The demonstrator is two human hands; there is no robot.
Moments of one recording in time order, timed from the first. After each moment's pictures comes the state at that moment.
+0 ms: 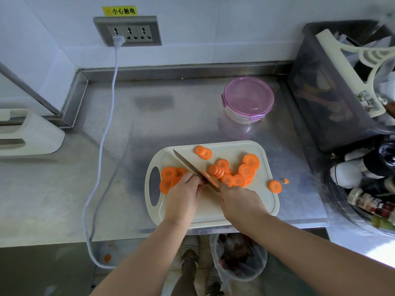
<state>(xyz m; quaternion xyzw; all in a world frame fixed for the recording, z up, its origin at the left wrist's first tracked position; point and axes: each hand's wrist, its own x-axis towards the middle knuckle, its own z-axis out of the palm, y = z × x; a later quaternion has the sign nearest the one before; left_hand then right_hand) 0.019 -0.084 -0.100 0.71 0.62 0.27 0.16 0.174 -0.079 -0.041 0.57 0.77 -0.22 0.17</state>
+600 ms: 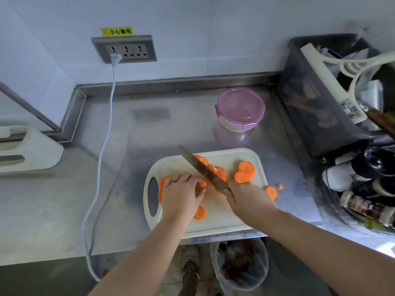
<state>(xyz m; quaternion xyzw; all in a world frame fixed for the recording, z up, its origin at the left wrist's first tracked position) 0.022 -0.062 -0.080 0.72 0.67 0.14 0.08 0.193 -0.068 -0.015 0.60 0.76 -0.22 0.08</state>
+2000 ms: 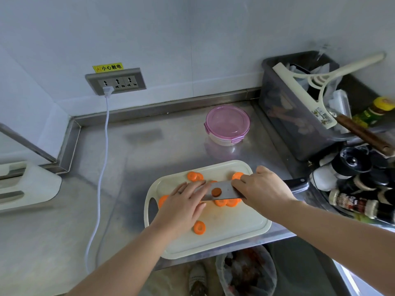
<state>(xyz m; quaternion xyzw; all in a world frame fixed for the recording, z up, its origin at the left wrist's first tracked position) -0.001 -0.047 -0.055 0.90 0.42 0.15 0.07 0.232 -0.048 0.005 0.50 0.85 0.05 0.14</state>
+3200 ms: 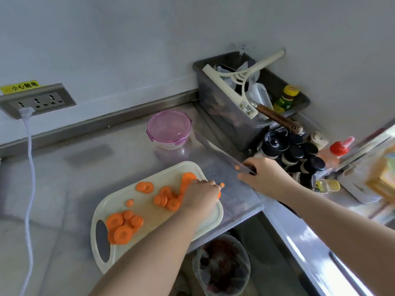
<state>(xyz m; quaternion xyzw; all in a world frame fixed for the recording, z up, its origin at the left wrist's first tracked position) 0.173 -0.035 -0.055 0.93 0.35 -0.09 0.05 0.338 -0.088 0.035 0.79 0.56 -0.24 -0.10</state>
